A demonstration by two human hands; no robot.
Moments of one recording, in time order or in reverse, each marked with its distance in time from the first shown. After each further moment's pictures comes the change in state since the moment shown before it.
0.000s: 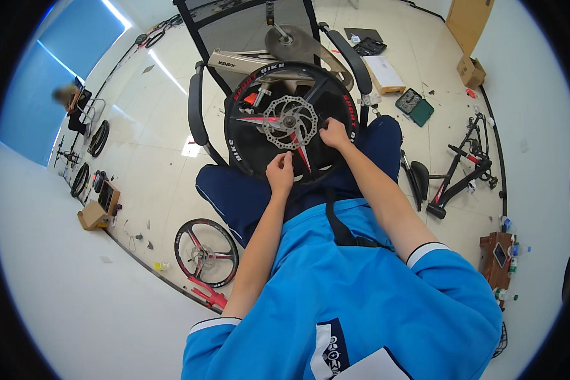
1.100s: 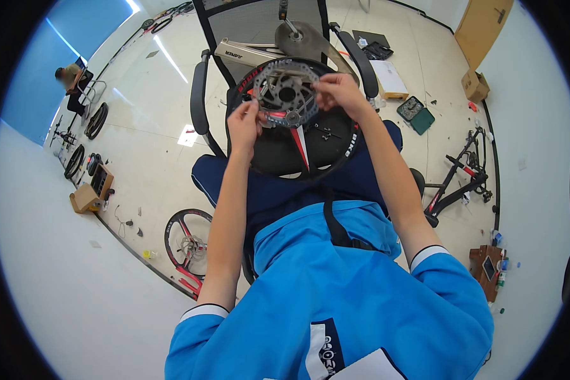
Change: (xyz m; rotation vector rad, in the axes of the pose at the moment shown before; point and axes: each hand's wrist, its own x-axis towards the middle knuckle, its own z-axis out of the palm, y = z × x) left_hand 0.083 0.109 -0.058 -0.335 -0.127 -0.011; right_hand 0.014 -0.133 -0.139 0.763 -0.480 -0.021
